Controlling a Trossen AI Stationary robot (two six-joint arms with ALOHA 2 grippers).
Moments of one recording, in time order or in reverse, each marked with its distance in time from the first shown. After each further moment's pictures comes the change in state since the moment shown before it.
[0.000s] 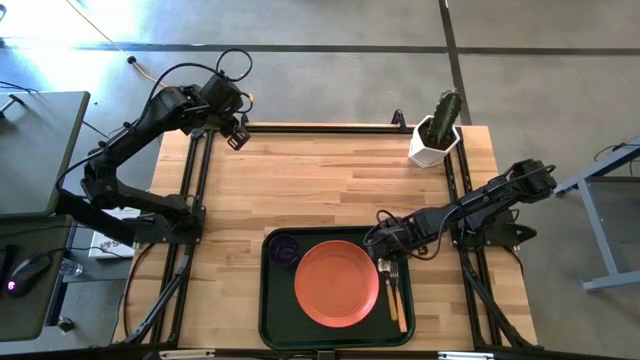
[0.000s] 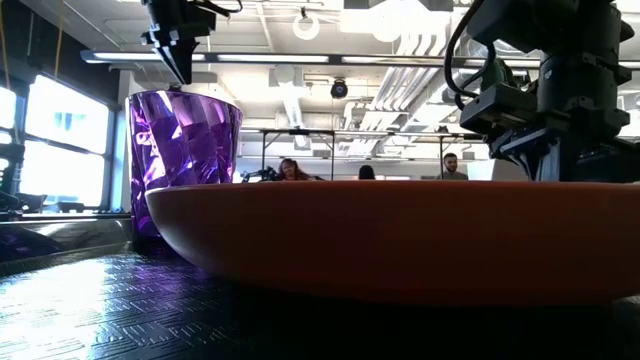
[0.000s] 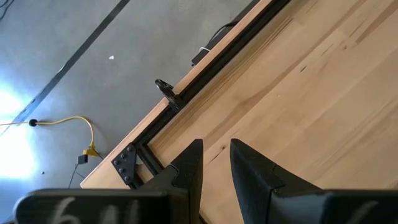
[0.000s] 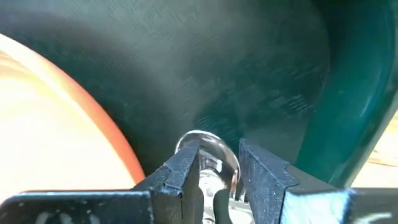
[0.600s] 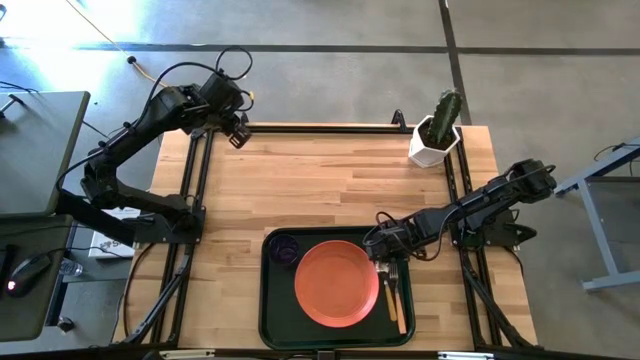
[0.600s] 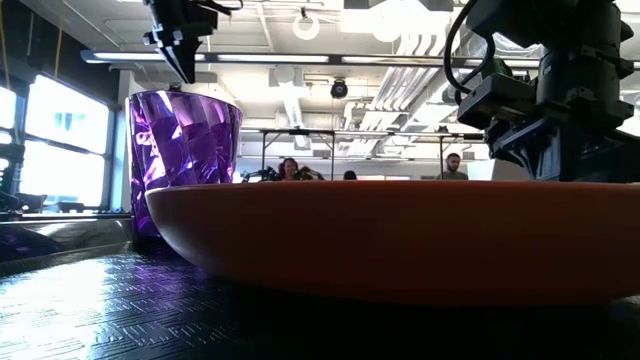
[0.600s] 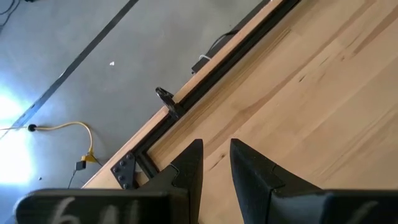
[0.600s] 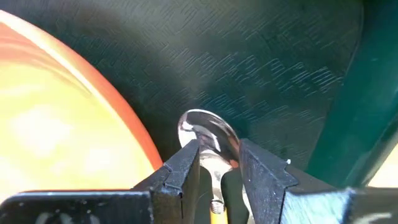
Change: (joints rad) left arm 0.000 0.000 0.000 0.031 0.000 0.001; right arm 0.007 0.000 0.000 0.048 -0.046 0.049
